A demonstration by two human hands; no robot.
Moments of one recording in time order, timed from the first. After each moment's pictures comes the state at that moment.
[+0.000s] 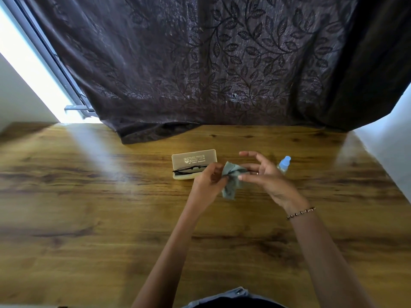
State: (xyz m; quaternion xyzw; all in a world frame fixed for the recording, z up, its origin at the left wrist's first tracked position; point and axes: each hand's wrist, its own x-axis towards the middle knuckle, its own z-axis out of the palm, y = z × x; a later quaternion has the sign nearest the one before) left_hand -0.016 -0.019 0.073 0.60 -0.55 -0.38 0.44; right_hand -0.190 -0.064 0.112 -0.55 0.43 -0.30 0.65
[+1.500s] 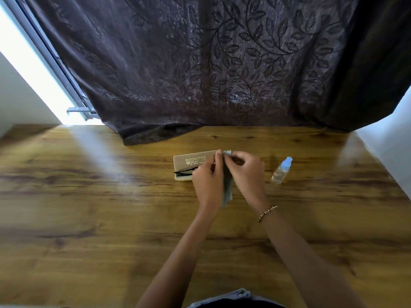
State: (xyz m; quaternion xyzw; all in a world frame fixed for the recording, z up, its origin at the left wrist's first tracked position) left_hand -0.044 -0.023 0.098 0.66 -0.41 -0.21 0.60; right_hand -0.124 -0.051 0.117 -0.64 0.54 -0.44 0.32
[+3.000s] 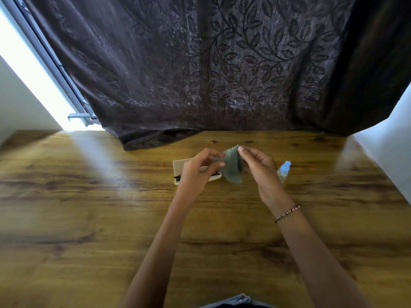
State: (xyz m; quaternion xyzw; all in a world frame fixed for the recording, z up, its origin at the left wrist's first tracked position) left_hand 0.009 -0.031 0.114 0.53 -0.63 -0.27 0.50; right_hand -0.150 -0.062 0.134 -0.51 0.46 -0.46 0.56
